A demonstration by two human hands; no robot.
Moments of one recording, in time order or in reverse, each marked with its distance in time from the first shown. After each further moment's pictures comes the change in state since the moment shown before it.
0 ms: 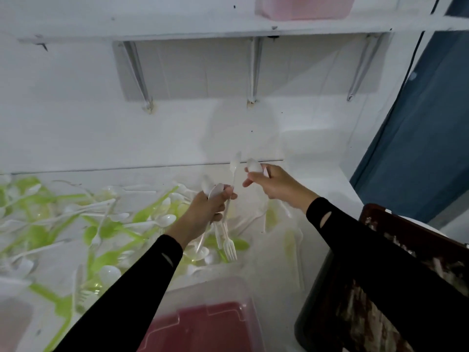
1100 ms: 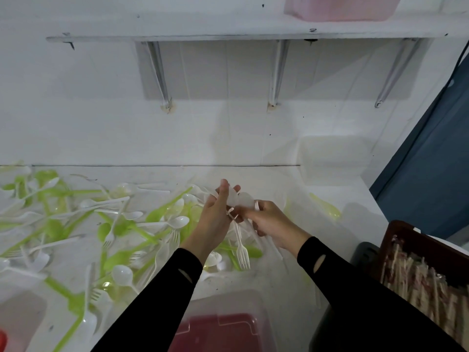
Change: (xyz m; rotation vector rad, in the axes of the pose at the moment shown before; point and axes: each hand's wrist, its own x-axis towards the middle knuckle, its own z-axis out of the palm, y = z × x) left_hand 0.000 0.001 0.005 -0.459 0.221 -0.040; right_hand -0.009 0.014 0.078 0.201 -0.049 0.125
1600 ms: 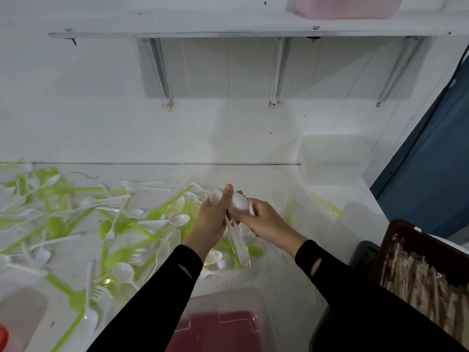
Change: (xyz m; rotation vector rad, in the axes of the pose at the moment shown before) left_hand 0.003 -0.005 -0.010 -0.028 0.055 -0.057; right_hand -0.003 0.006 0.007 -0.173 -0.020 -0.163
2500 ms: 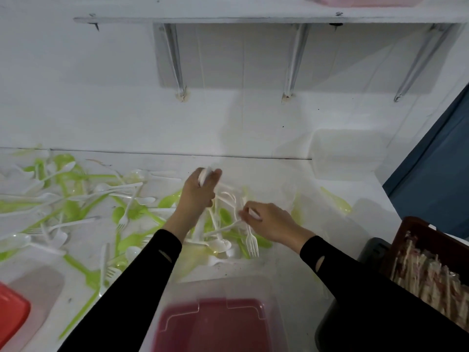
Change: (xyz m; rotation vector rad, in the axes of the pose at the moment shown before) left_hand 0.001 0.040 -0.043 0.593 0.107 0.335; right_hand -0.003 0.009 0.006 -0.623 -0.074 -0.109
